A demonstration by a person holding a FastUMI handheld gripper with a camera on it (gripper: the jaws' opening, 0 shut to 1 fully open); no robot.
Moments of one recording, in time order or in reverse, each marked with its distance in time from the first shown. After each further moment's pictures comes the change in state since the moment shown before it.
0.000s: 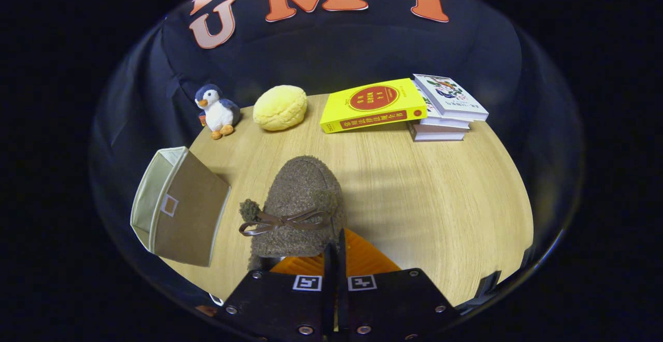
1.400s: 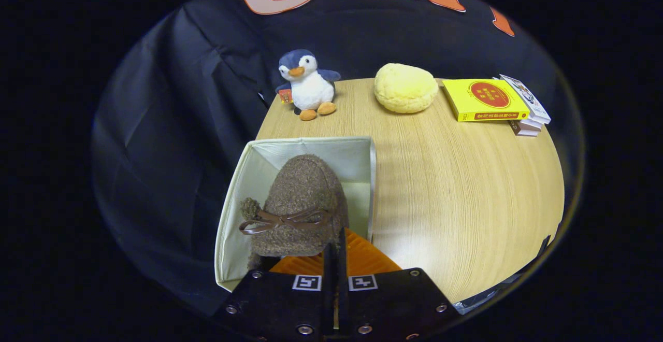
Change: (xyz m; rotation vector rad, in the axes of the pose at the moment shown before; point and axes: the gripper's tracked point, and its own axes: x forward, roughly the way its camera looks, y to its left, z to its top) arm 0.031 0.310 -0.013 -0.019 0.171 0.068
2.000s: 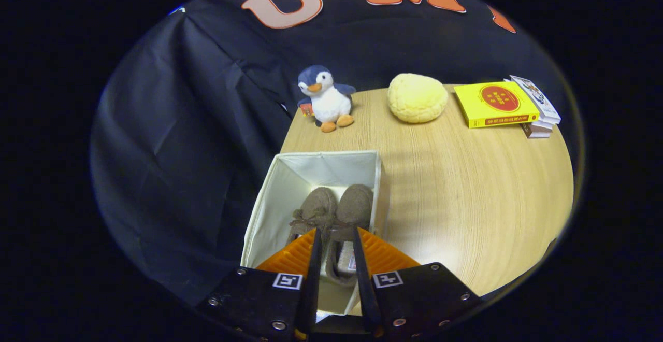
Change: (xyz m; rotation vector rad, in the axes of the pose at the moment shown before) arm -0.067 -0.013 0.039 0.004 -0.134 0.190
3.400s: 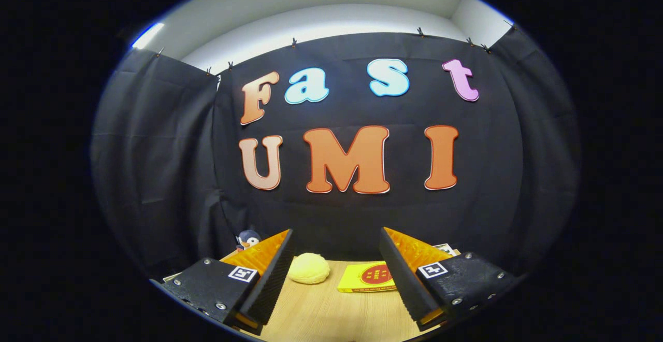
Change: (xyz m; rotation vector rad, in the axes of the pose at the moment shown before) arm -0.280 -0.226 0.193 -0.235 -0.918 -0.163
